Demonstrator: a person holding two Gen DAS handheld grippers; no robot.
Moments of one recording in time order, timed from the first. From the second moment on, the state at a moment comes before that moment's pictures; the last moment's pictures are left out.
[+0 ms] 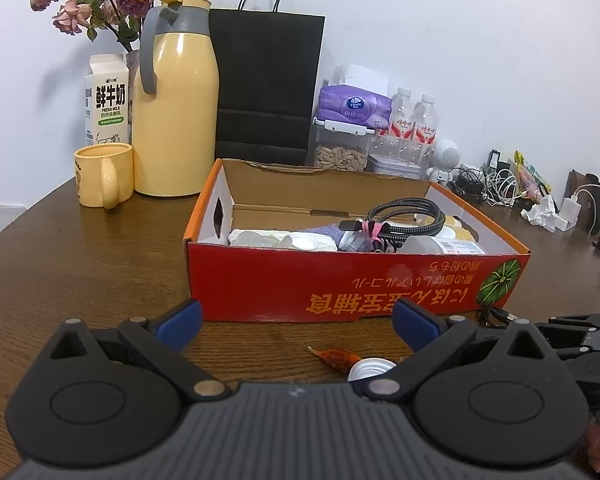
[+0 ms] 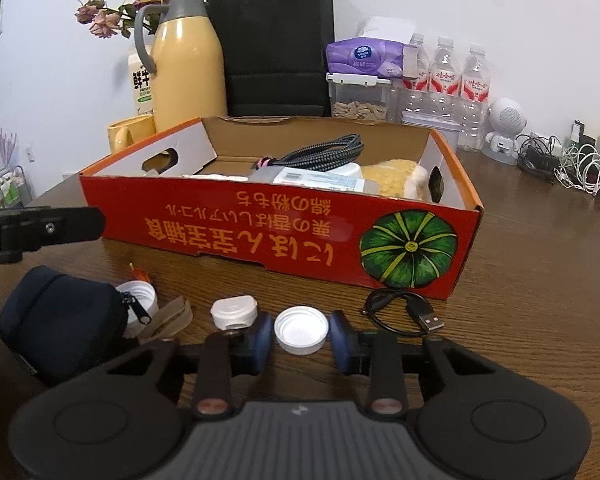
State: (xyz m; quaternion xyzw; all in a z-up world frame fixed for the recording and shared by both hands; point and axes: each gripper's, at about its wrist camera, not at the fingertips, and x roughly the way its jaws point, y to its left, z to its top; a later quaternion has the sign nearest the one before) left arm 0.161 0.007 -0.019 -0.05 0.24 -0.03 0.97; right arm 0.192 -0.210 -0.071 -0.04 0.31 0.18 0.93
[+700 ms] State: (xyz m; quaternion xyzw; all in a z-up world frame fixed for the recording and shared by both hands) left arm 0.162 -0.021 -0.017 -0.04 0.26 -0.07 0.96; right arm 0.177 -0.238 -0.054 0.01 0.24 0.16 0.96
